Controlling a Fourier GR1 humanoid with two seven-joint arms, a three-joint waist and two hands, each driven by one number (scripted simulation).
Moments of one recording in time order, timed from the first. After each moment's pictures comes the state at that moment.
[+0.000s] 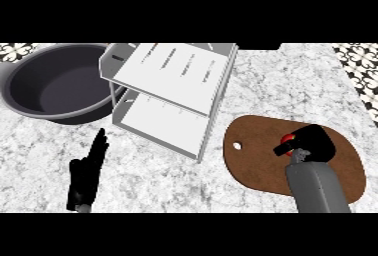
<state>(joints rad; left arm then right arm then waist) 0.04 0.24 -0.25 -1.37 0.14 0.34 0.00 -0.30 -0.03 -0.09 -1.30 1.10 0.01 1.17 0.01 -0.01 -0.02</state>
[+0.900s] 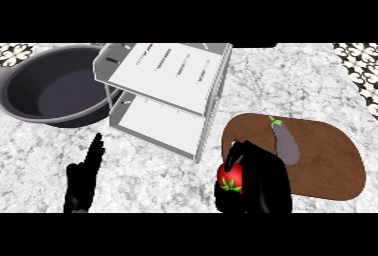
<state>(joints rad) 0.08 0.24 -0.23 -1.37 0.13 0.34 -0.01 -0.10 0.00 0.58 -1.93 1.08 0.07 1.00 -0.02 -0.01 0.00</state>
